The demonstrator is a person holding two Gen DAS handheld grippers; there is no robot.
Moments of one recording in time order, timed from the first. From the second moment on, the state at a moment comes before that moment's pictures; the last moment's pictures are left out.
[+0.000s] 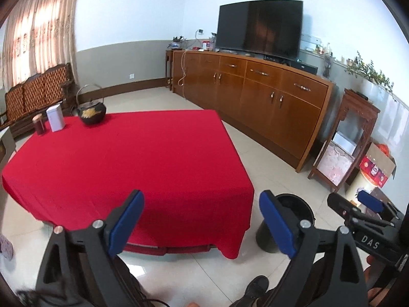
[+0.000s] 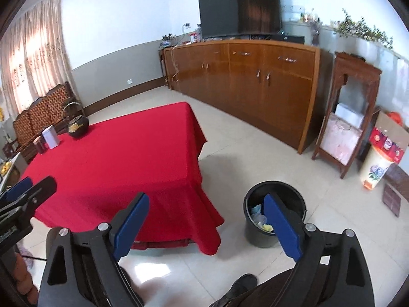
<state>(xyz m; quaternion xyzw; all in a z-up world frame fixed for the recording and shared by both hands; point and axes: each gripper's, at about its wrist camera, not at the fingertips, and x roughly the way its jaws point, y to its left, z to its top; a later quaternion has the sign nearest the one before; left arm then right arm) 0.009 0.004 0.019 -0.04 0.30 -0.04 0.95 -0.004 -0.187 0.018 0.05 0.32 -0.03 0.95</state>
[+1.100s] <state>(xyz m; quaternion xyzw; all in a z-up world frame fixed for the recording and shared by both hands) -0.009 -0.003 0.022 -0.05 0.29 -0.03 0.96 -0.003 -0.186 0.017 0.05 0.31 -0.03 0.95</state>
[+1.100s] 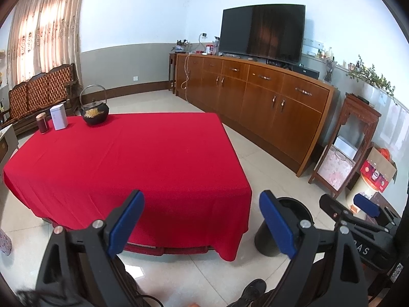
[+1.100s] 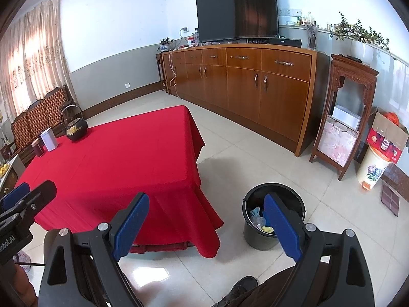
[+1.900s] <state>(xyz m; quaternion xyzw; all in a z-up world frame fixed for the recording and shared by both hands) -0.009 0.004 0.021 -0.05 0.28 -0.01 0.96 -0.004 -0.171 0.013 0.04 0.29 -0.03 0.96</state>
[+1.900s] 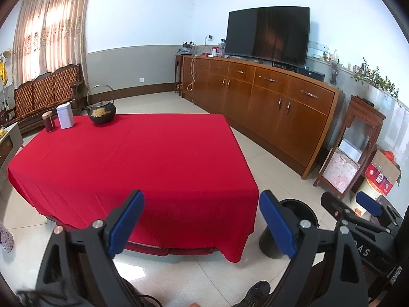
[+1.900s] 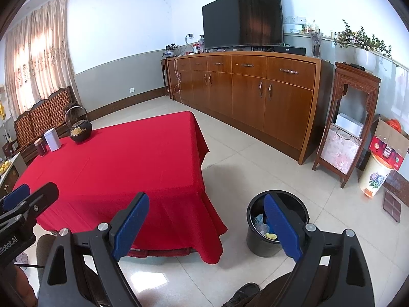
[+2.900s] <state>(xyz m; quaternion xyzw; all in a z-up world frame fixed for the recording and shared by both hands) -0.009 0.001 0.017 -0.04 0.30 -0.02 0.95 -0.003 -0.173 0.008 0.04 0.29 -0.02 0.95</state>
